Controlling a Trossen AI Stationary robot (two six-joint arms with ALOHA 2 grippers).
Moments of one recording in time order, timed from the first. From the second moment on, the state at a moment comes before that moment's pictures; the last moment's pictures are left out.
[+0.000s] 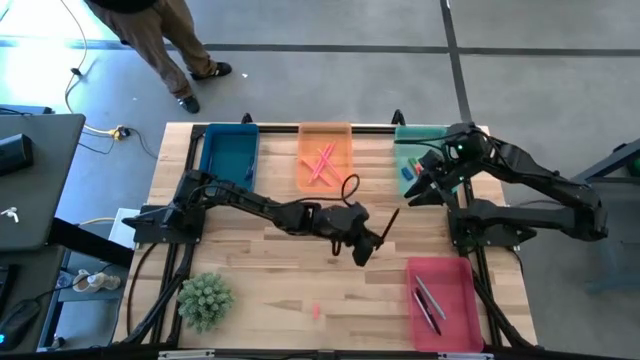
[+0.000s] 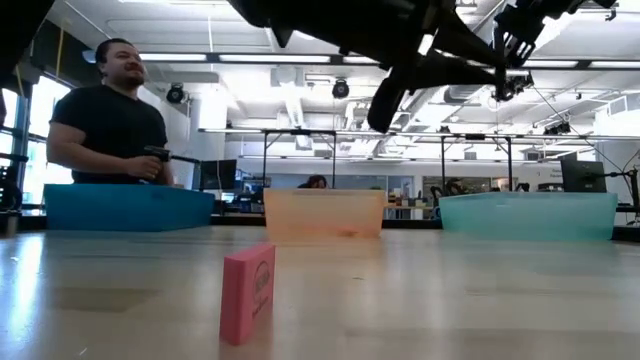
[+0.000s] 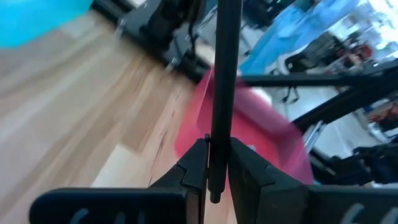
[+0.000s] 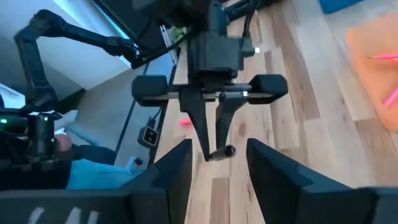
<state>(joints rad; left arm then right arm) -0.03 2.06 1.45 0.23 -0.05 -0.69 -0.48 0.78 0.90 -0.77 -0.81 0.10</state>
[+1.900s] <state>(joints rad) 0.13 2.06 1.45 0.50 0.20 -0.58 -0.33 0.79 0.90 -0.60 -0.46 0.42</state>
